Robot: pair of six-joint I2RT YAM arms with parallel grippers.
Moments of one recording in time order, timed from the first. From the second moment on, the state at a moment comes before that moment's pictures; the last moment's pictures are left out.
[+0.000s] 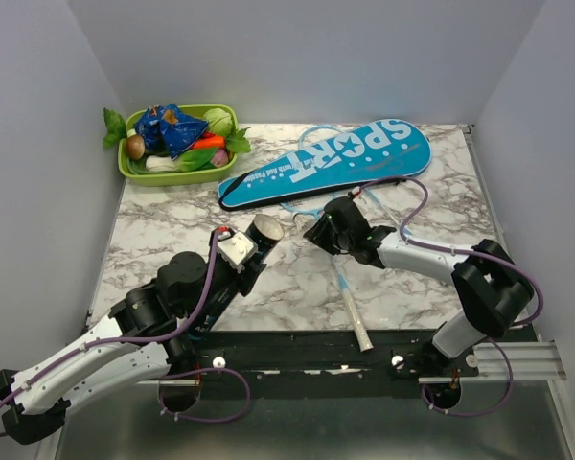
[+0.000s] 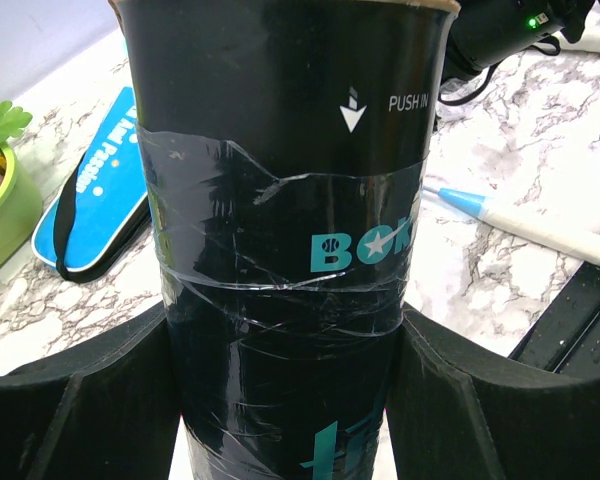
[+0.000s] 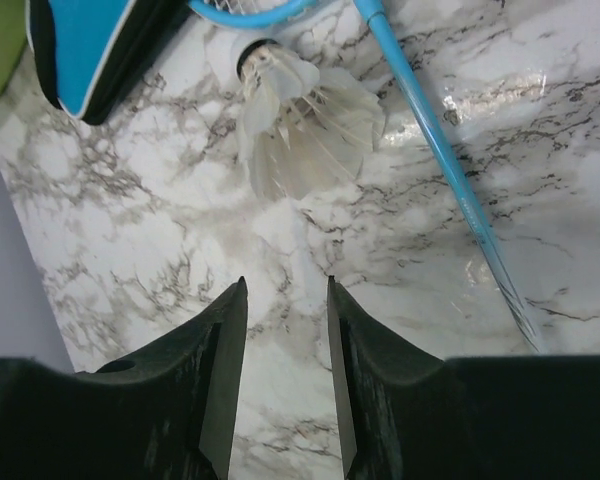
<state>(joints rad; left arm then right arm) -0.98 0.54 0.69 -0.39 -0.23 0.08 0.74 1.58 0.88 -0.05 0.15 1.12</state>
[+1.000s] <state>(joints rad) -0.98 0.53 0.69 -0.39 -0.21 0.08 0.69 1.77 1.00 0.04 0.25 1.27</state>
